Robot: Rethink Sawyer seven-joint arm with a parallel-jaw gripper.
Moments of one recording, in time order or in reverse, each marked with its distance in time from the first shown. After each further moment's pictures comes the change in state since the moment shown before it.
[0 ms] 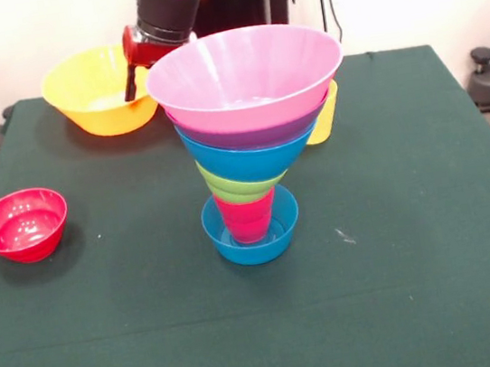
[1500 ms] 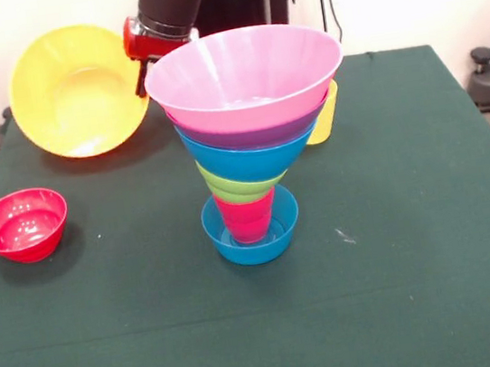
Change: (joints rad) arm 0.006 -0.029 -0.021 0.000 0.127 0.041 0.000
